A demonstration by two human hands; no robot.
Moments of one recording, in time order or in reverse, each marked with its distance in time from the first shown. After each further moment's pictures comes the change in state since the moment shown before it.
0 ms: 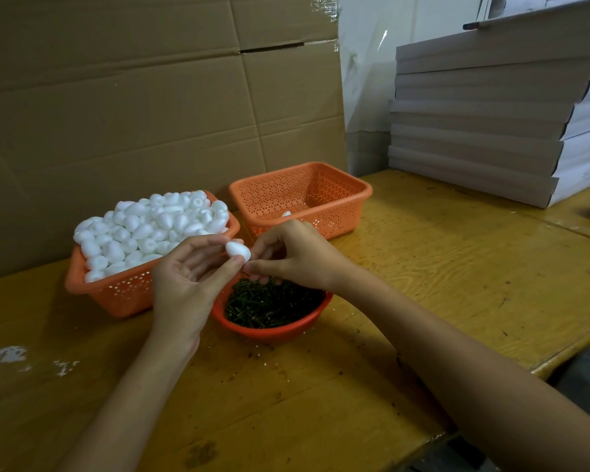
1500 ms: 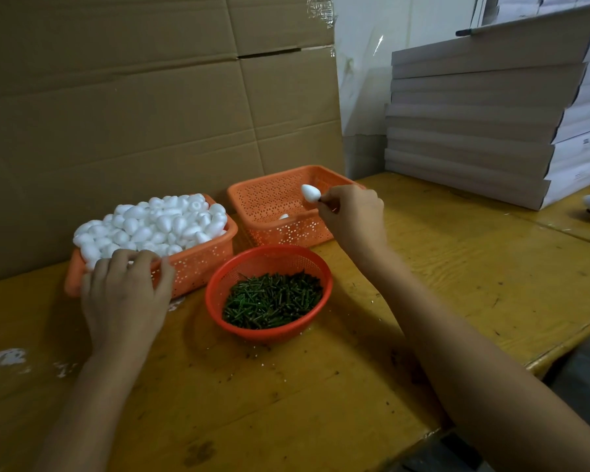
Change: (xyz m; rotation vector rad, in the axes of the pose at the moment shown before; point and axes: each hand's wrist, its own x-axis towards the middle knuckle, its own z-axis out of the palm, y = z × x) left_hand 0.017 -0.015 -0.069 1.539 0.205 0.226; right_hand 0.003 0.050 -0.048 -0.526 0.670 0.352
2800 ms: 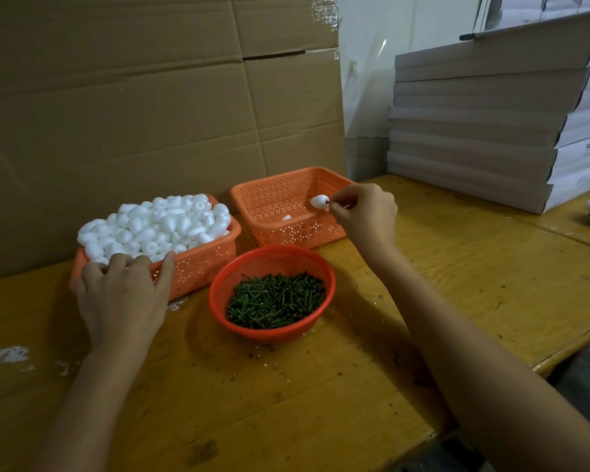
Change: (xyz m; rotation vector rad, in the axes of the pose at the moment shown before) left_hand 0.002 0.001 -0.008 0.124 -0.125 -0.097; right_hand 0.005 0.011 -0.002 0.145 0.052 0.111
